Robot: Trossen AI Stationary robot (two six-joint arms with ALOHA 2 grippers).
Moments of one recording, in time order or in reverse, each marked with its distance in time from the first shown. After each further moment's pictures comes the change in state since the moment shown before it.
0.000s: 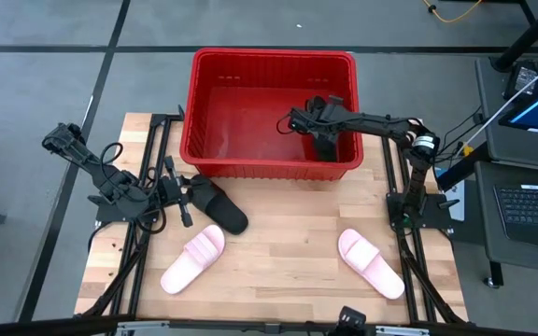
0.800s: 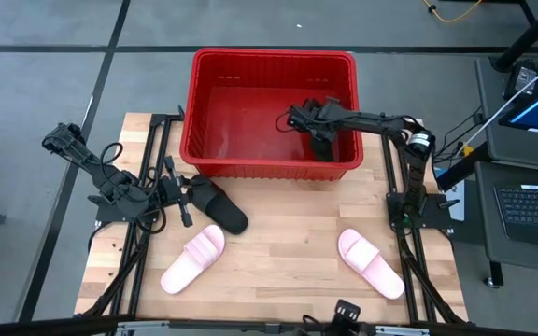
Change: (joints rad) left arm 0.000 0.000 0.000 0.000 0.000 -0.002; right arm -0.032 0.048 0.001 0.066 -0.082 -0.052
